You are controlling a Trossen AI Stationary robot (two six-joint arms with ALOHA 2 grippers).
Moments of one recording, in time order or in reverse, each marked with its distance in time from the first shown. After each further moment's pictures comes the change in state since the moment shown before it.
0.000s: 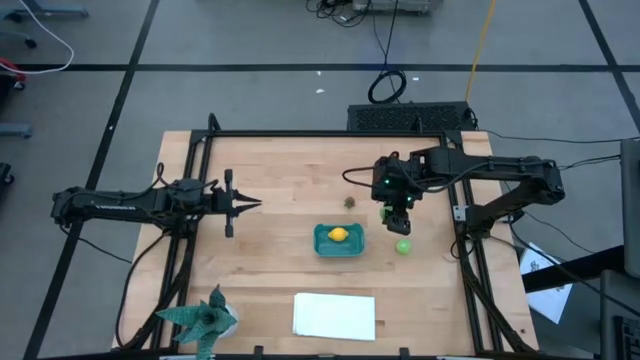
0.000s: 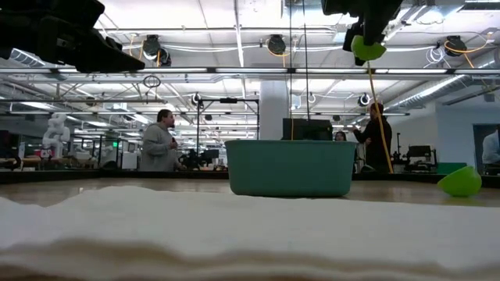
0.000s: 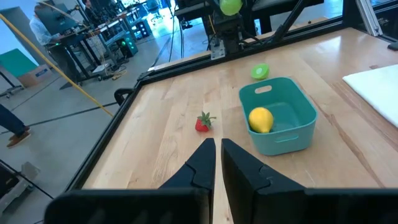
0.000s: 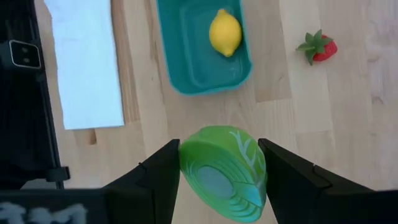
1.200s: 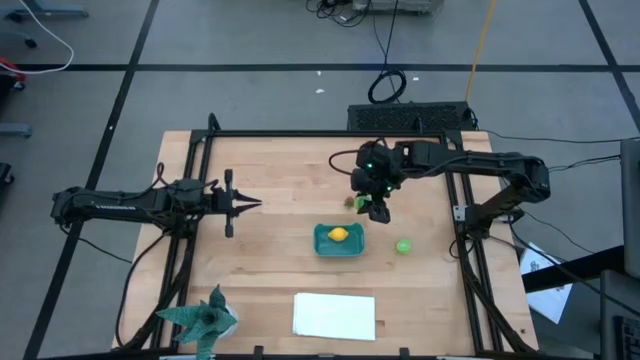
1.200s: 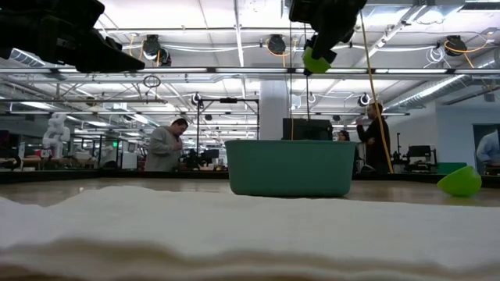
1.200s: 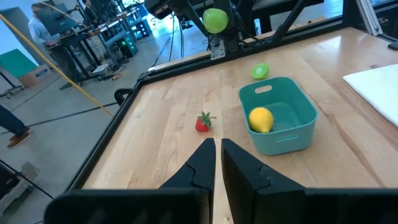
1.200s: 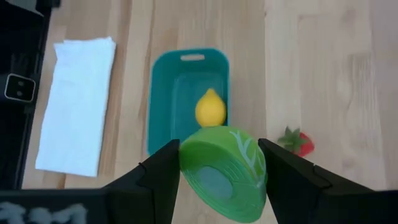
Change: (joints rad) left arm 0.000 0.000 0.000 0.000 0.000 0.002; right arm -0.111 0.108 0.000 0.278 -0.081 -0.232
